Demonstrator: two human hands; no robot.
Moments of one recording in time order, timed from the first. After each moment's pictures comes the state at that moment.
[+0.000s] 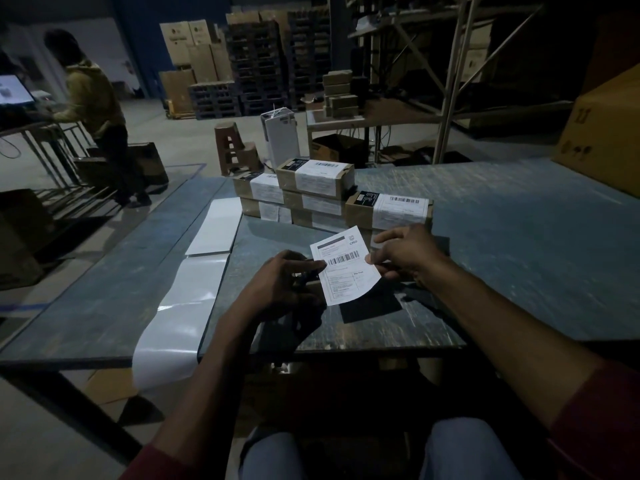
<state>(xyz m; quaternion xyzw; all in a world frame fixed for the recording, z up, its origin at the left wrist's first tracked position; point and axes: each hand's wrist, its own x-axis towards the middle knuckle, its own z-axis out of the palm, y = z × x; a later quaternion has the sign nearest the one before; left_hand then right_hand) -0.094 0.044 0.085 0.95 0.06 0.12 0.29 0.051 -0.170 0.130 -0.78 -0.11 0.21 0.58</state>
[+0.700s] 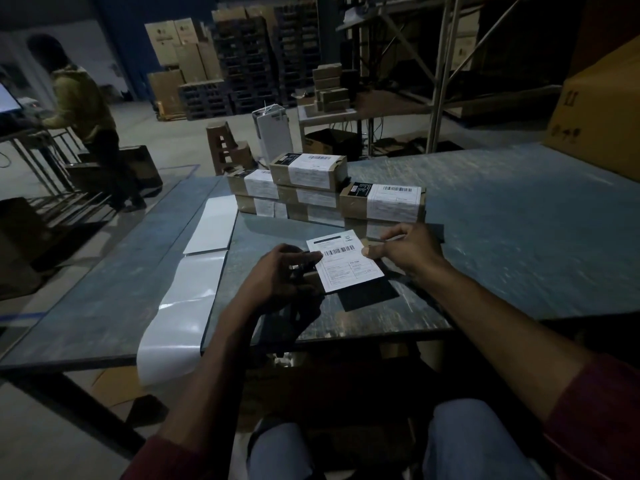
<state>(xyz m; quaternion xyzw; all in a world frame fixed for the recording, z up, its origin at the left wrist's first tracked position) -0.098 0.043 0.084 0.95 0.06 0.14 0.27 0.045 -0.179 0.106 -0.78 -0.09 0.14 0.60</state>
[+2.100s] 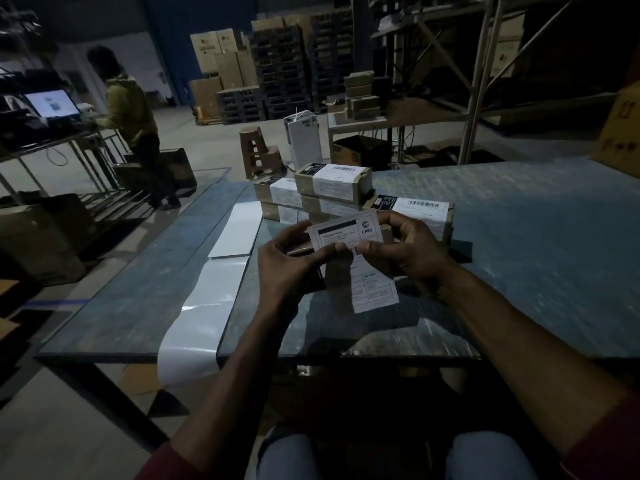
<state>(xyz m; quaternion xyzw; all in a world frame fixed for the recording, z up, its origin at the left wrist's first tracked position) -0.104 -0.018 0.136 0.65 0.22 0.32 0.65 0.038 -0.169 0.136 -0.63 -0.34 0.22 0.67</state>
